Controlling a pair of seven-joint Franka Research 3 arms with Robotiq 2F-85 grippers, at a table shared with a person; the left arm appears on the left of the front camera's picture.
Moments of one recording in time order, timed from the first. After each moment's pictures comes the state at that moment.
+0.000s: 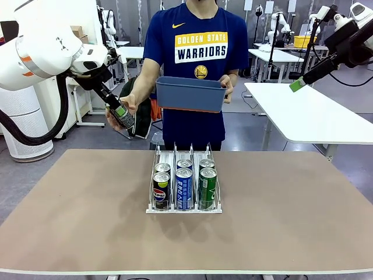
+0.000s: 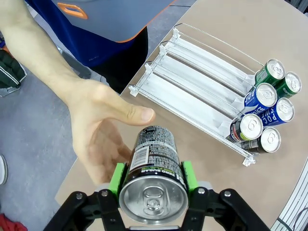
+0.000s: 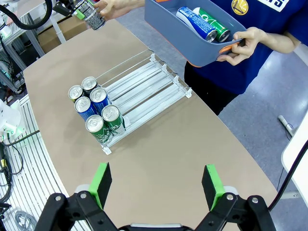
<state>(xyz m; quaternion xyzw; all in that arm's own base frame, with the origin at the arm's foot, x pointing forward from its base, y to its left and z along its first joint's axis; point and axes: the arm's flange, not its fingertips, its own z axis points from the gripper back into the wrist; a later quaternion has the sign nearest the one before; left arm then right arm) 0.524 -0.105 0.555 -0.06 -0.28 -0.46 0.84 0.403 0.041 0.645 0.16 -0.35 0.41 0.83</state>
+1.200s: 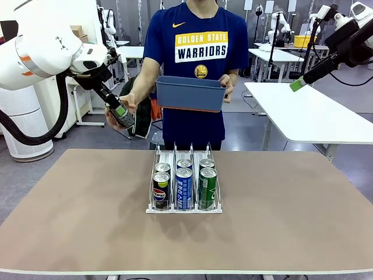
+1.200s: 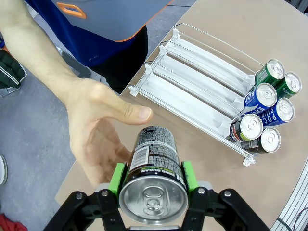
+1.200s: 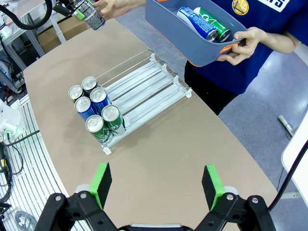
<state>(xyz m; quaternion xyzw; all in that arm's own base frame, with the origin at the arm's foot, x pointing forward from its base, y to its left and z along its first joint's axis) 0.524 -0.105 0.555 -0.06 -0.28 -0.46 0.84 0.403 0.041 0.645 0.16 -0.35 0.41 0.83</state>
